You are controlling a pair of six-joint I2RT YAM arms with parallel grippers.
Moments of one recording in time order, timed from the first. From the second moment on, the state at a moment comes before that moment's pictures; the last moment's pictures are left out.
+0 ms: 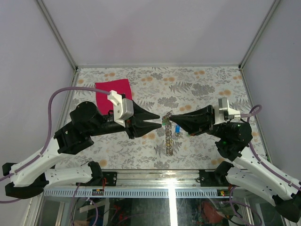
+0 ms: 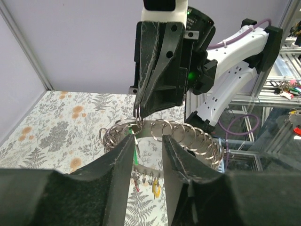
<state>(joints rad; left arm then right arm) -1.07 0.93 1.31 -0.29 0.35 0.02 0.78 0.74 0.67 0.78 -0.57 0.42</state>
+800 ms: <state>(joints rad) -1.07 0.99 1.27 -0.18 0.36 0.00 0.78 0.74 0.69 0.74 -0.63 0.39</state>
